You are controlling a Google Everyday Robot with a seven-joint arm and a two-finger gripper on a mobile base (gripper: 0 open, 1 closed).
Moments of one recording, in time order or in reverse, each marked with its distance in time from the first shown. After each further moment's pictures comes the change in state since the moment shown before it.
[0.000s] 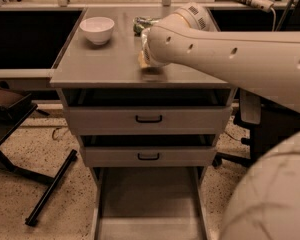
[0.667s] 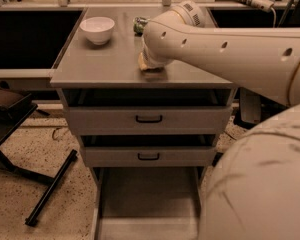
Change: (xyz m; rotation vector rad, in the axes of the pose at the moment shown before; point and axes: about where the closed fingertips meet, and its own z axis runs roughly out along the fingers) arm 0.010 0.000 0.015 0.006 0.081 0.003
